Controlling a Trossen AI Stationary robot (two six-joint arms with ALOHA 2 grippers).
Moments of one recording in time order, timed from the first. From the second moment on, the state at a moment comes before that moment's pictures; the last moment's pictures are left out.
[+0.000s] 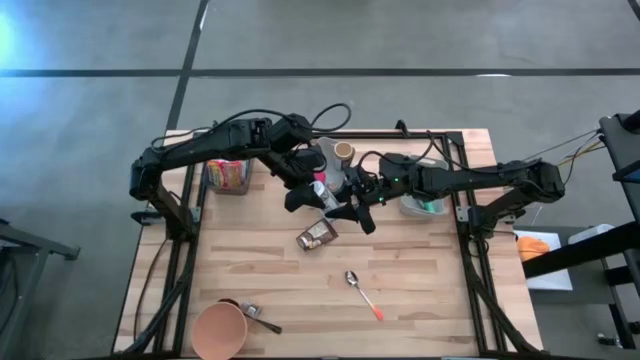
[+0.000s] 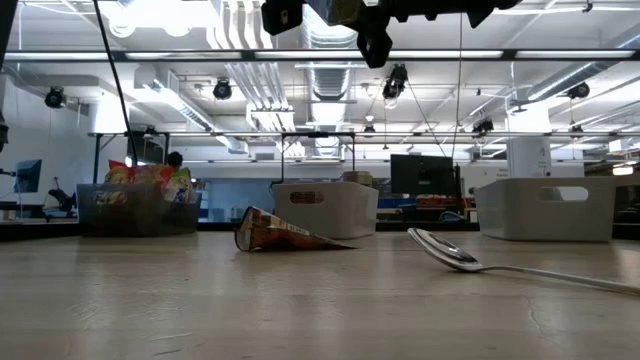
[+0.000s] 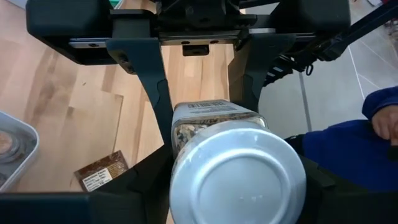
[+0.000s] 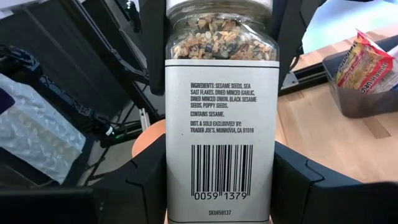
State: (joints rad) left arm 0.19 1.68 1.83 -0.98 0.54 -0.24; right arm -0.06 1.42 1.01 0.22 -0.34 0.41
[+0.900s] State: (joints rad) left arm 0.29 1.67 1.83 -1.02 0.33 -0.29; right arm -0.06 1.40 1.00 -0.06 -0.27 0.44
